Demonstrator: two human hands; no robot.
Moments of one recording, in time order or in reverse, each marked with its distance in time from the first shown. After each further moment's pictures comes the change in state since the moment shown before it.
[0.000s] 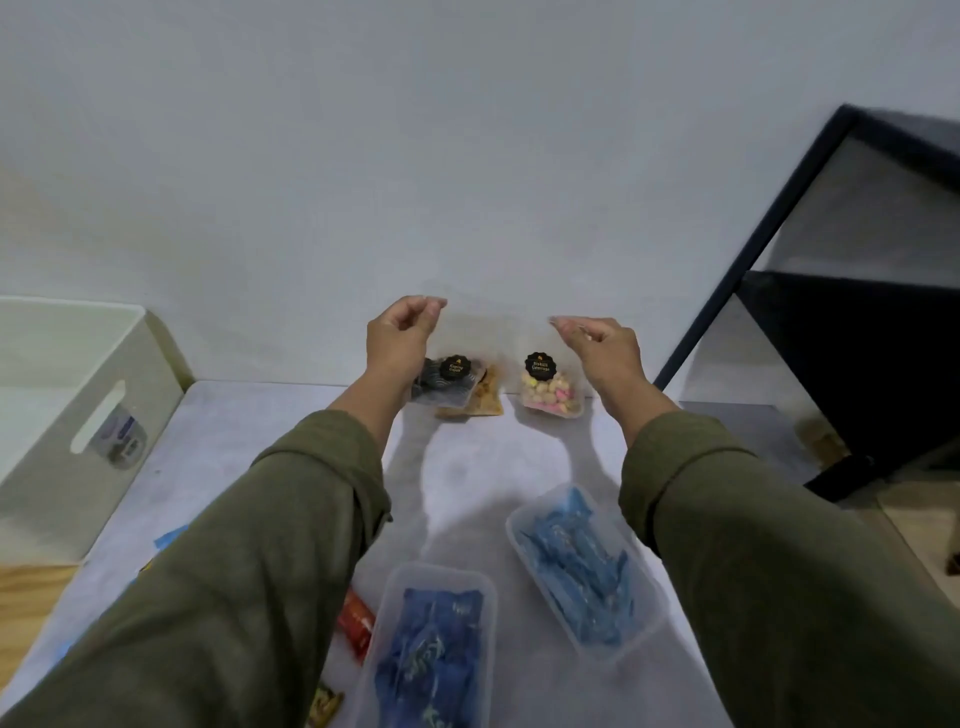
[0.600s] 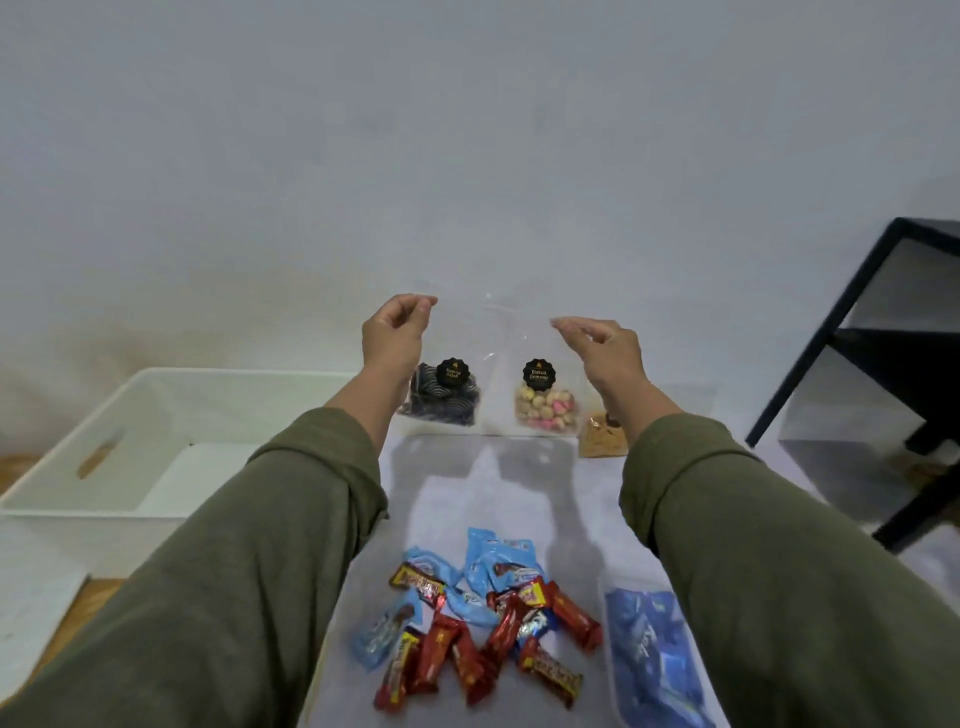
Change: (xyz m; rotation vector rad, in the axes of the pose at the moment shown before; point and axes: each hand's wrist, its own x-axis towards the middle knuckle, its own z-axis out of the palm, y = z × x) left_hand -0.007 0.129 -0.260 -0.043 0.029 0.100; right_hand -0.119 -0.183 0.177 0.117 0.038 -0.155
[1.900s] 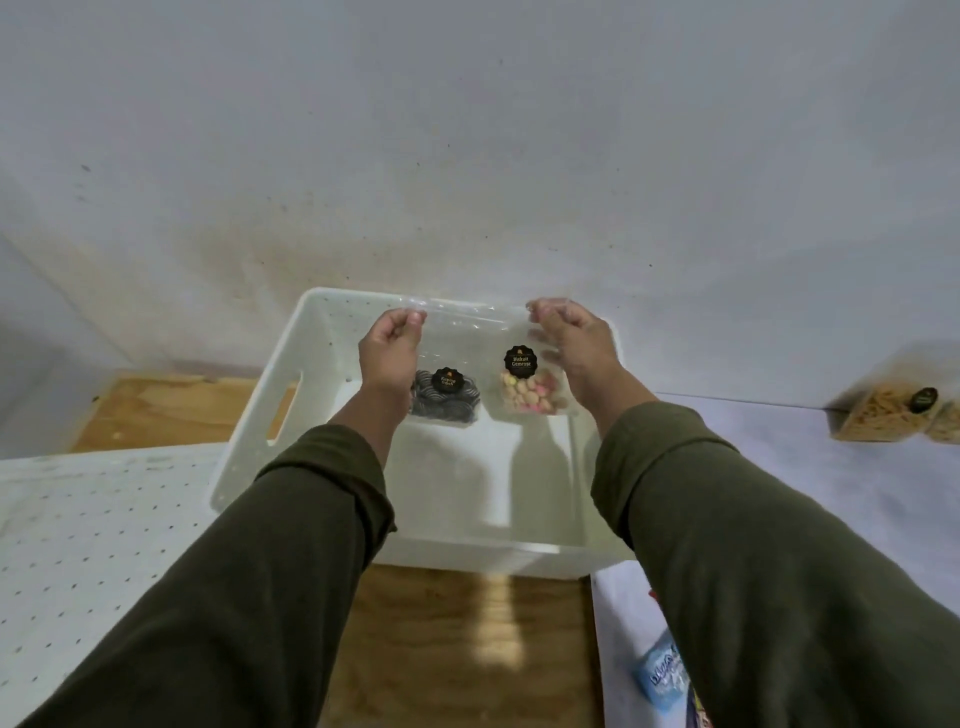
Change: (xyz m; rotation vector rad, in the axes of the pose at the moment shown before) left_hand 0.168 -0.153 -0.307 -0.042 0.171 -0.309; right_hand 0.010 0.025 0.401 0.184 -0.233 0.327
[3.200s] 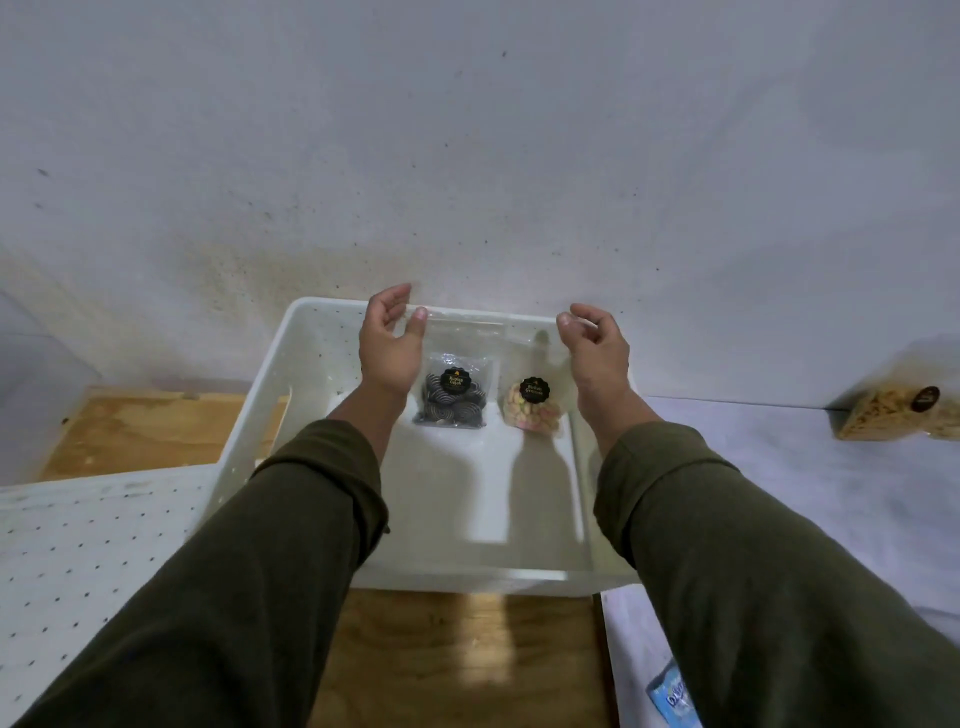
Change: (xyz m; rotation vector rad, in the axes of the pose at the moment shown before) left_hand 0.031 -0.004 0.004 0.171 -0.067 0.213; right_hand 0.029 0.038 -0.007 0.067 0.279 -0.005
